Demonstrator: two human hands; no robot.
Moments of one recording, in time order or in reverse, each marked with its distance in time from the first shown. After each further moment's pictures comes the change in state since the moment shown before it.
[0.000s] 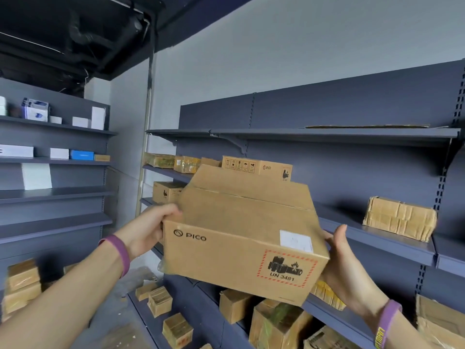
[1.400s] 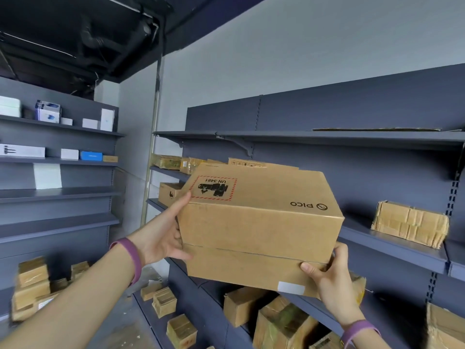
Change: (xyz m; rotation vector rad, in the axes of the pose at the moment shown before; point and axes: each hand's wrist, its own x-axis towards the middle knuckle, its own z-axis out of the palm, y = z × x) left_hand -0.007 0.000 0.008 -0.113 -0.038 -0.219; right_hand 0.008 0.039 0.013 -0.383 0.300 -0.281
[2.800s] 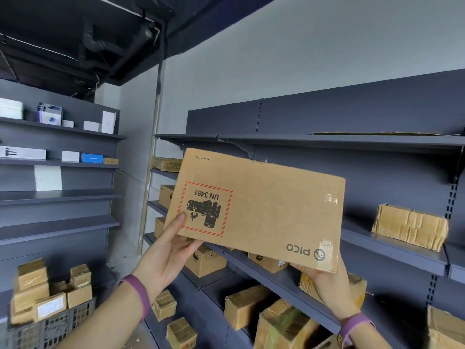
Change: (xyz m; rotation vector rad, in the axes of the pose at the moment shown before) left_hand -0.004 -0.045 0.013 -0.700 -0.045 0.358; right_hand 0.004 -0.012 0.013 0.113 -0.006 -0.141
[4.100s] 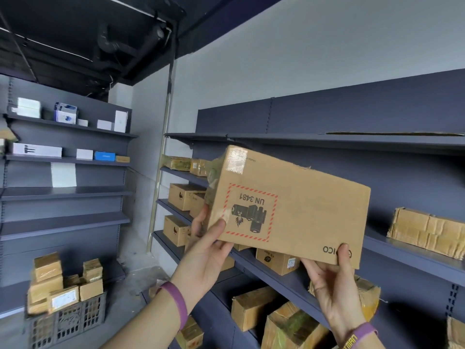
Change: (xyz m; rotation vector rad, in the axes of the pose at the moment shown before) left_hand 0.000 -0.041 0.035 -0.138 -0.062 0.094; right_hand 0.004 0.003 0.023 1.094 0.284 0.456
